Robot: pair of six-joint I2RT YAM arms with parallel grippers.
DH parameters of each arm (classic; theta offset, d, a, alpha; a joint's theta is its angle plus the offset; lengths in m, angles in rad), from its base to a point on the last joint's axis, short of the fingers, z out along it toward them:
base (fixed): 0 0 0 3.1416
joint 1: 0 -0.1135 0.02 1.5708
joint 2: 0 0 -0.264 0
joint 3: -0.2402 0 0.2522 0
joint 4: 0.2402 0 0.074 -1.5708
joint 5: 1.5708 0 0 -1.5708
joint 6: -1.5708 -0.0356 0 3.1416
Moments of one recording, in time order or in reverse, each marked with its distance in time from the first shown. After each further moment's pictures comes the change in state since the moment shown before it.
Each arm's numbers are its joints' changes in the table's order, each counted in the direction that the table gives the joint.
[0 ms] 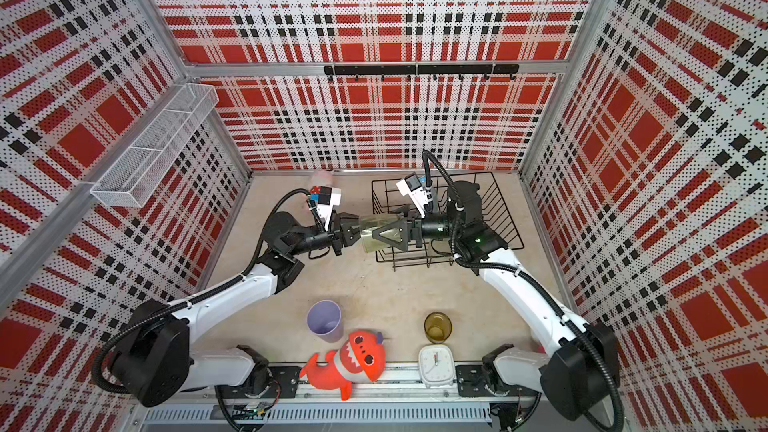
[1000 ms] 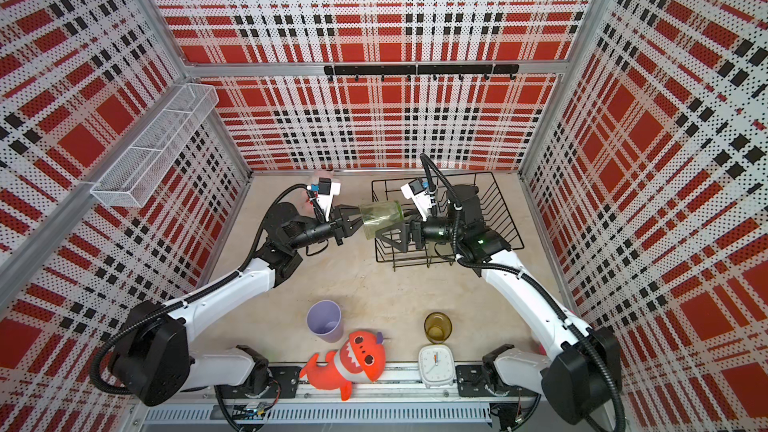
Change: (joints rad) left arm -0.020 0.004 -0.068 0.172 -0.082 0.007; right arm 0.008 -0.015 0.005 0.171 0.156 0.112
